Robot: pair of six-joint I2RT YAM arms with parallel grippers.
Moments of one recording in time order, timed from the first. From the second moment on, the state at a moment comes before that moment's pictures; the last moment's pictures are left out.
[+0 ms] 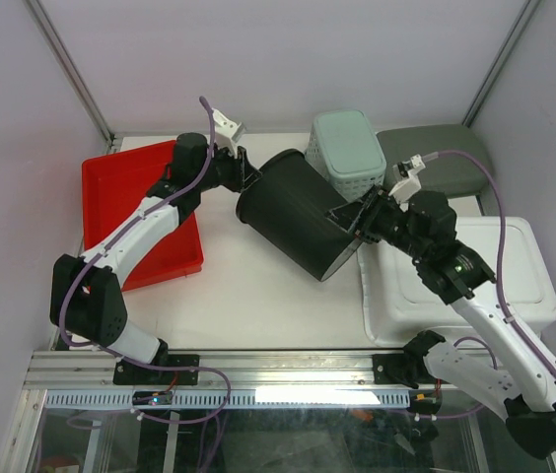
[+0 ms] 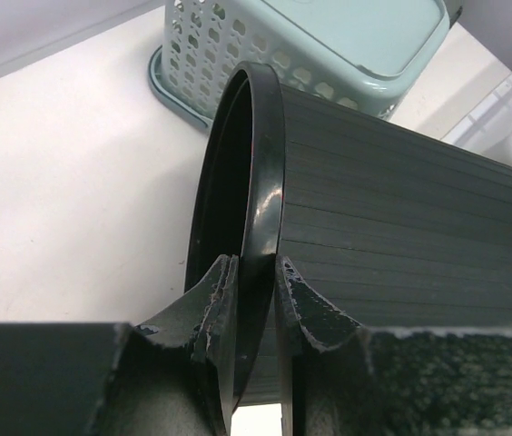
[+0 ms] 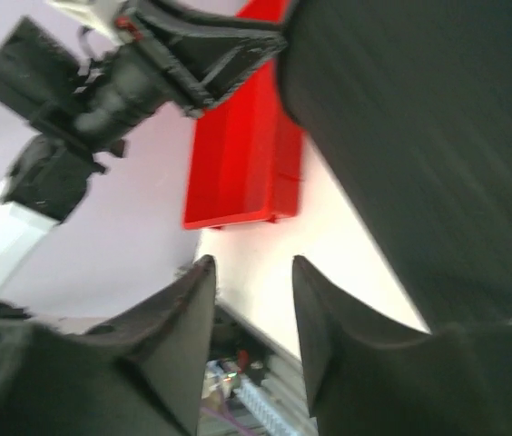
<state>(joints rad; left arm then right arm) -0.39 1.52 1.22 -0.02 0.40 -0.07 0.55 0.86 0.96 -0.33 -0.23 0.88</state>
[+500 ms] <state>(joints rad) -0.31 1.54 1.16 0.08 0.54 -0.17 0.55 0.69 0.73 -0.49 -0.01 1.02</state>
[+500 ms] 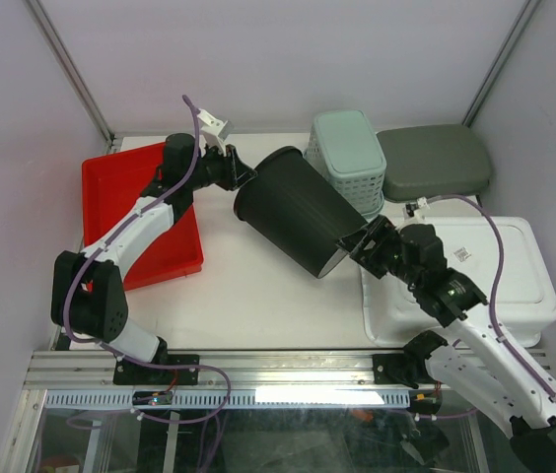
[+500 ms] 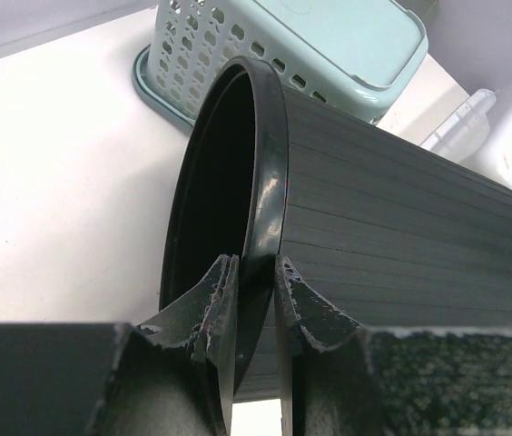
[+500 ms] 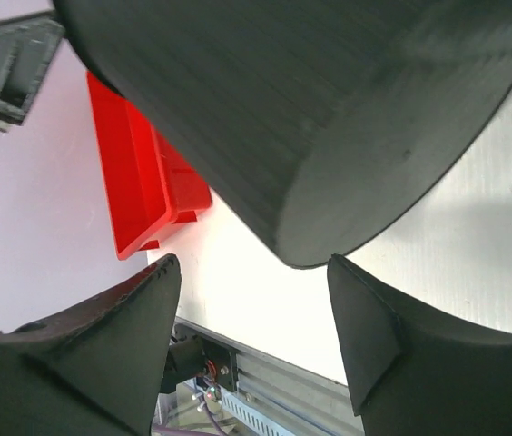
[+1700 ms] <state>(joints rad) -0.27 1.62 1.15 0.08 0.51 -0.20 0.61 0.91 0.72 0.33 -0.36 0.98</state>
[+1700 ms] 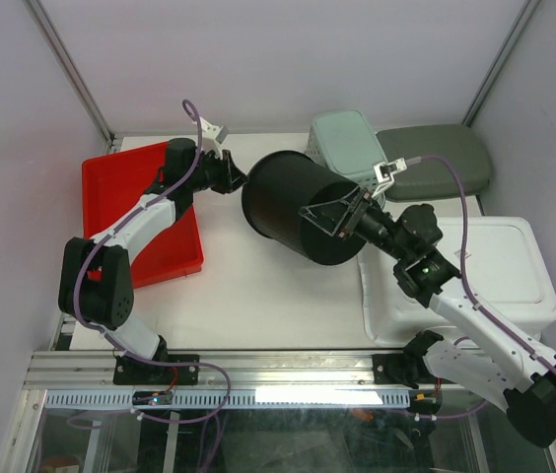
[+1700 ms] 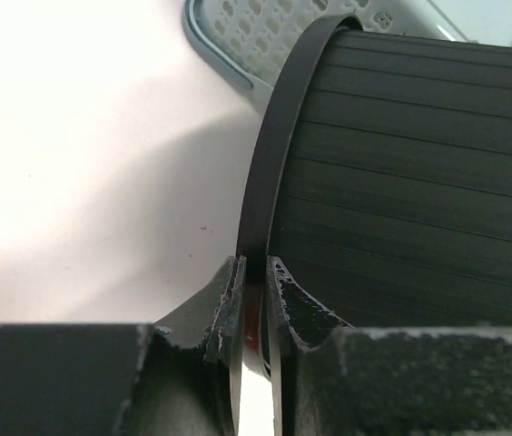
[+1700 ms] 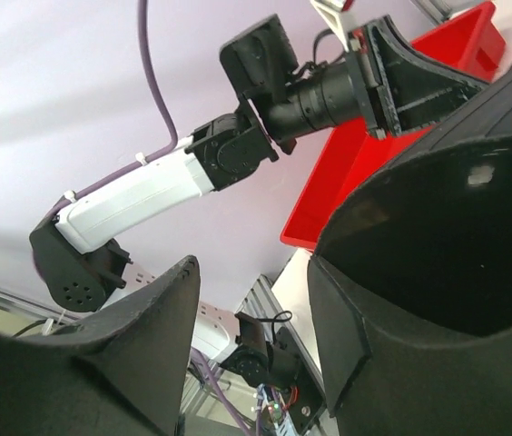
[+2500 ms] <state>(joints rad) -0.28 1.61 1.11 -0.03 0.50 -0.22 0.62 1.28 1.00 0.35 -0.32 0.86</state>
